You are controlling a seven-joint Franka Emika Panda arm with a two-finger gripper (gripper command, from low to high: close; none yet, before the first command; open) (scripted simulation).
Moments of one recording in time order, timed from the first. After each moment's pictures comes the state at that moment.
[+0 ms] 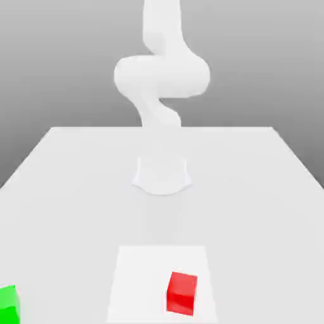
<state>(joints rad) -0.02 -0.71 0.02 -2.32 -0.01 2.34 0.84</state>
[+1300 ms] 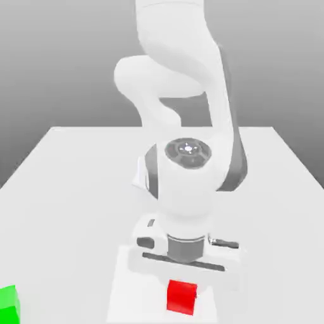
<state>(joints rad) -0.03 0.26 0.10 -2.52 -0.08 2.79 1.16</state>
